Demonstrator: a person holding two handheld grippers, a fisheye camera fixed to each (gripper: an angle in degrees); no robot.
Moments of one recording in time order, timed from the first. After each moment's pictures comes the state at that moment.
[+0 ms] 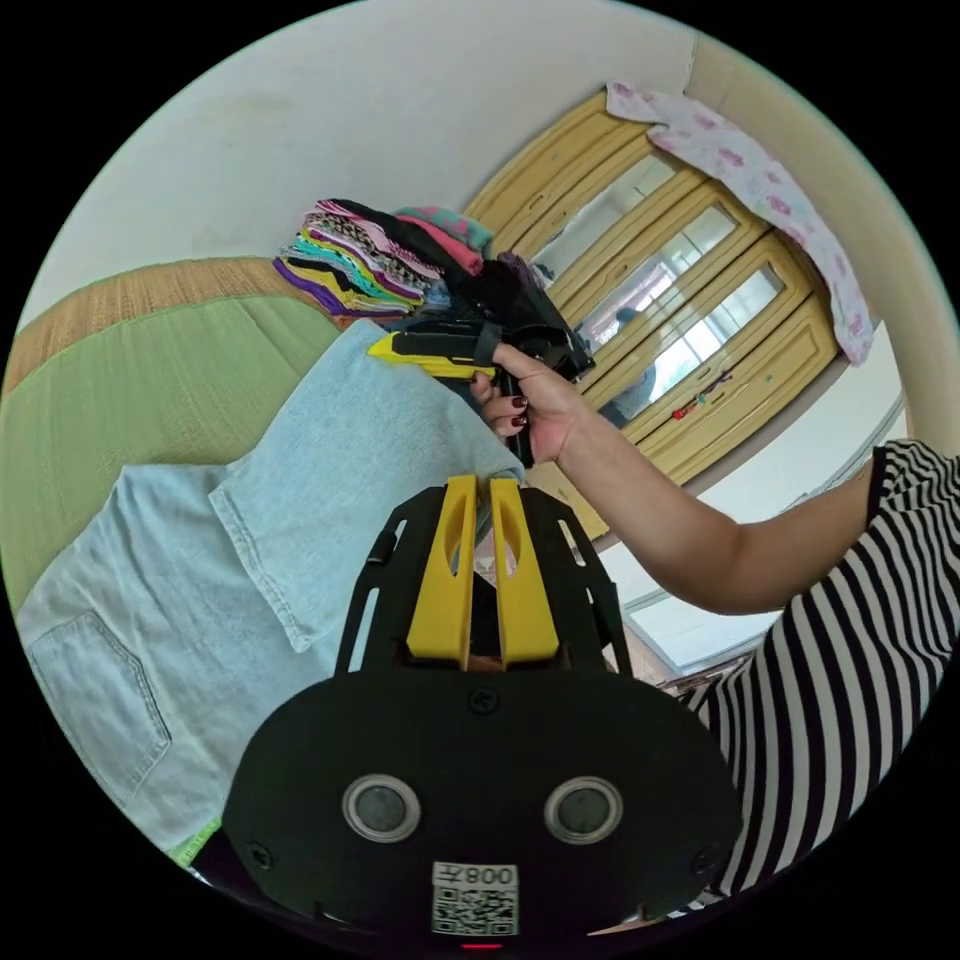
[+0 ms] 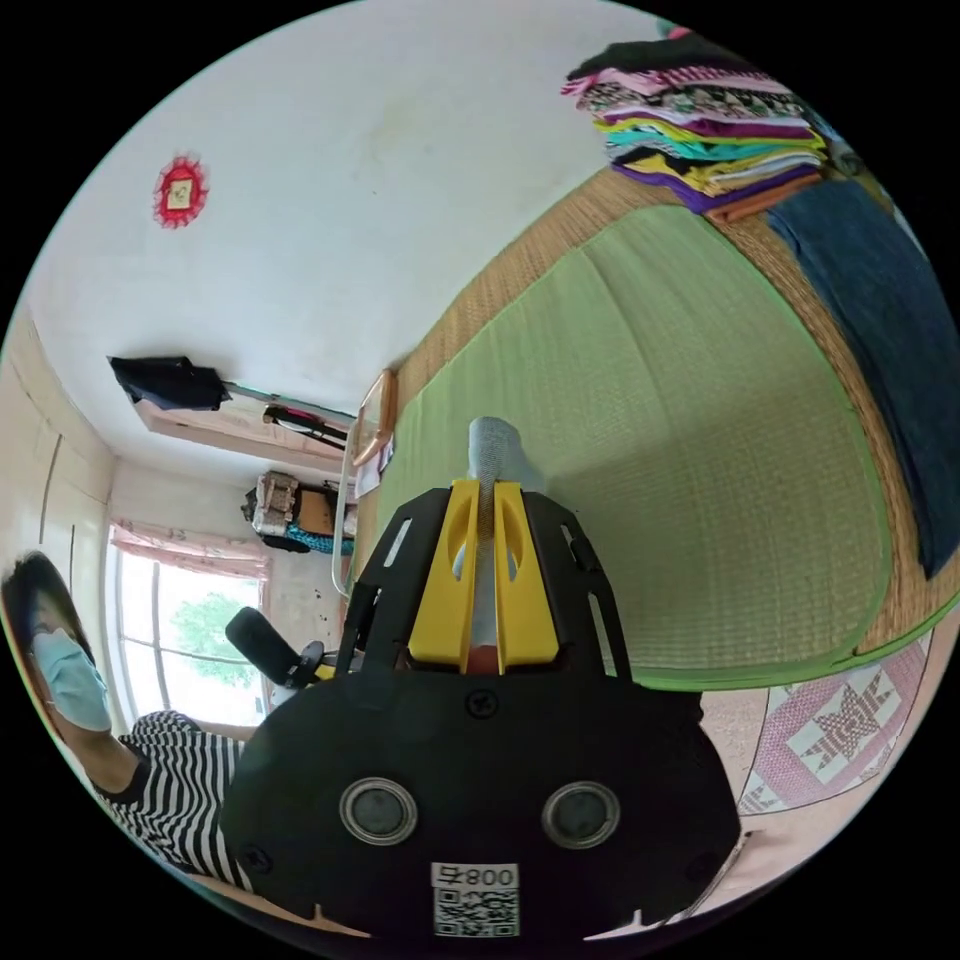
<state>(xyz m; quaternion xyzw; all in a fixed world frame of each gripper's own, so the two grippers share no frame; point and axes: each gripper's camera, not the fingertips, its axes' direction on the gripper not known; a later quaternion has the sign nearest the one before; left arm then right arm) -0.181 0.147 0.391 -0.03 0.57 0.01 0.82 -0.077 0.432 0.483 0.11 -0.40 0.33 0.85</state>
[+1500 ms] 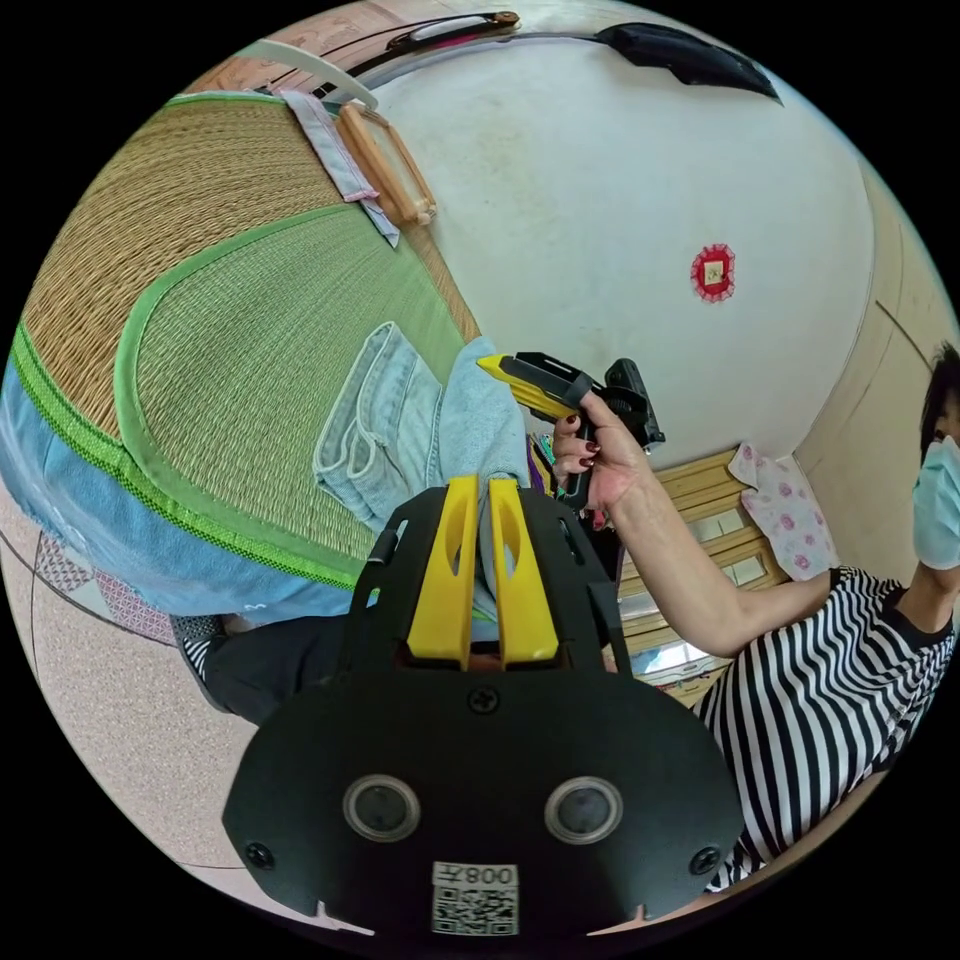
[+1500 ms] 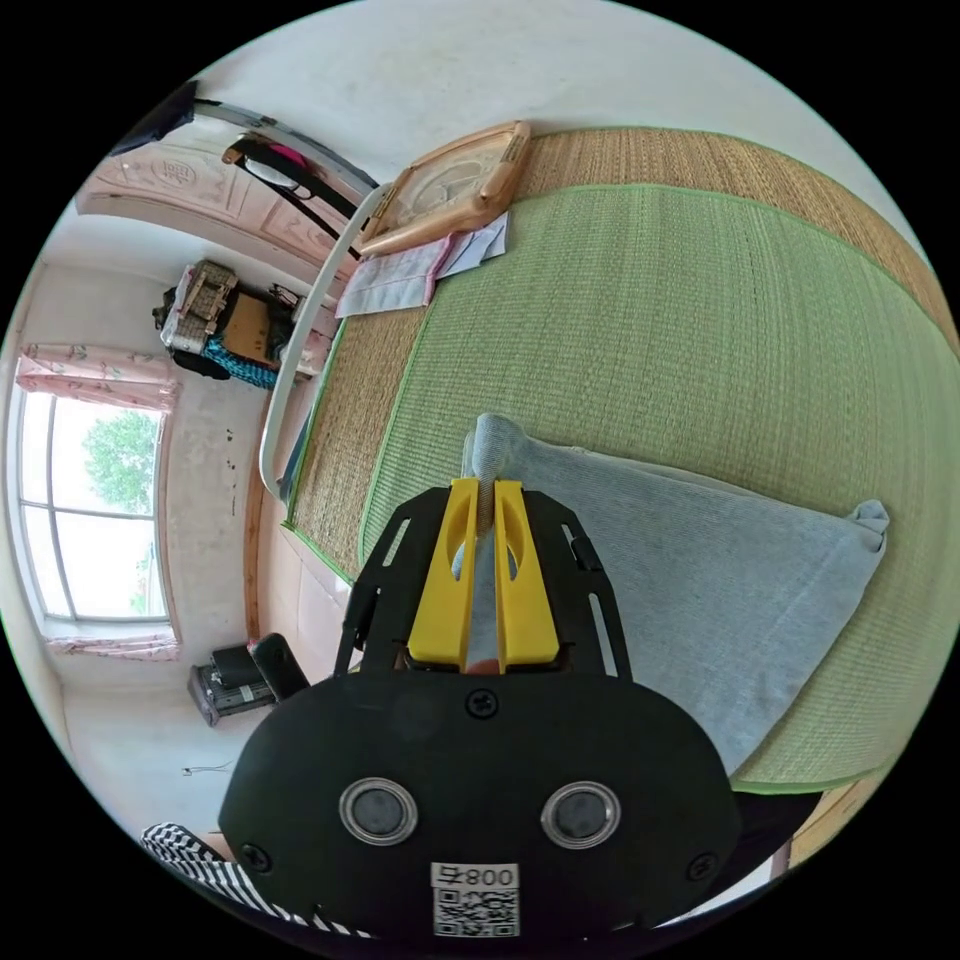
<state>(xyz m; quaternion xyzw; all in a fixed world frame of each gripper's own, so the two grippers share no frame) -0.779 0.415 0.318 0.04 0.47 -0.45 0.76 -0.530 -0.220 0.338 -0.06 -0.31 0.10 0.94</state>
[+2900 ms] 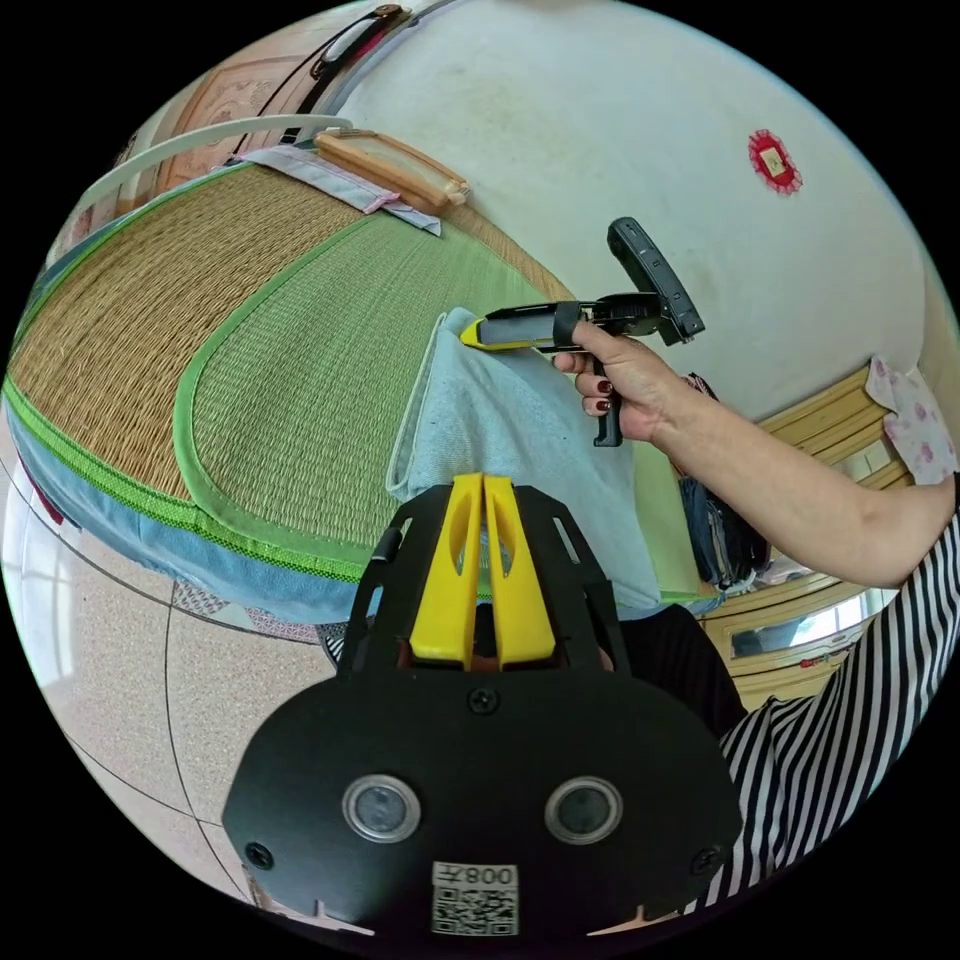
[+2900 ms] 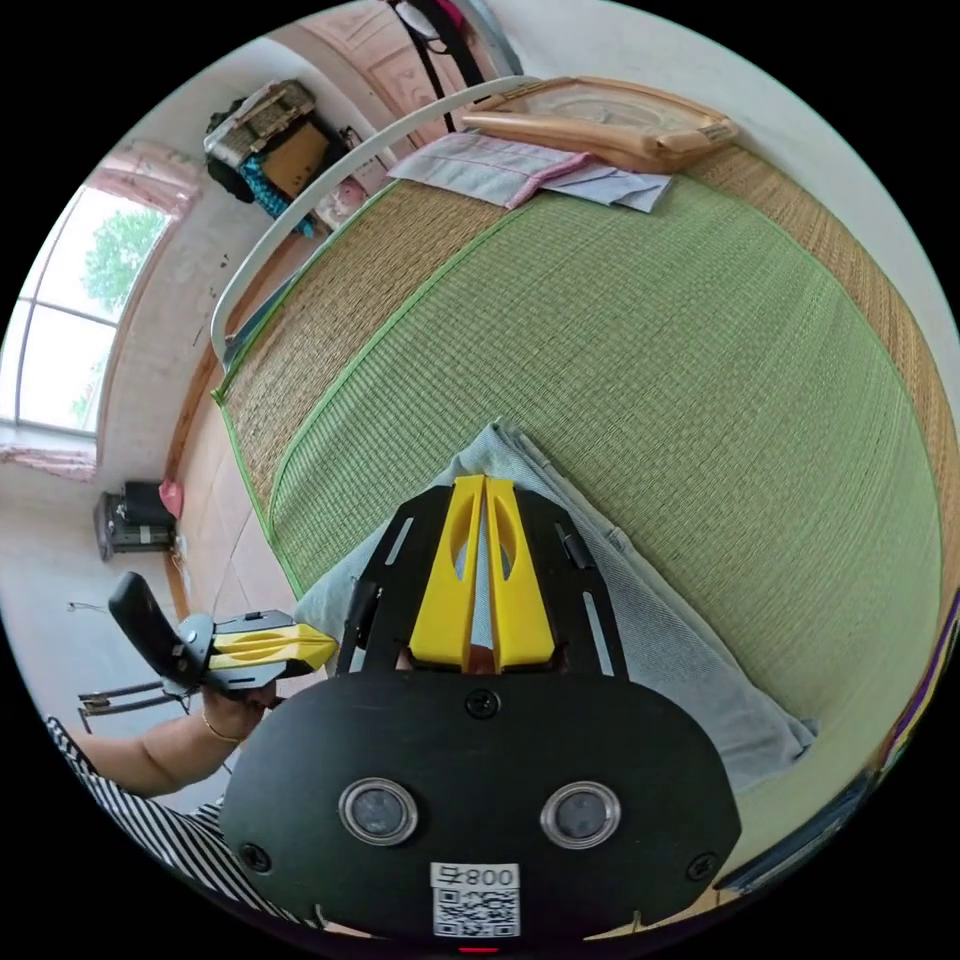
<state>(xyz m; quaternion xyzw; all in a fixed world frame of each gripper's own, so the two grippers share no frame) -0.754 0.386 0.243 -0.07 0.29 -0.35 0.89 -0.665 -0.384 0.254 -0.10 -0.25 -0.15 0.95</state>
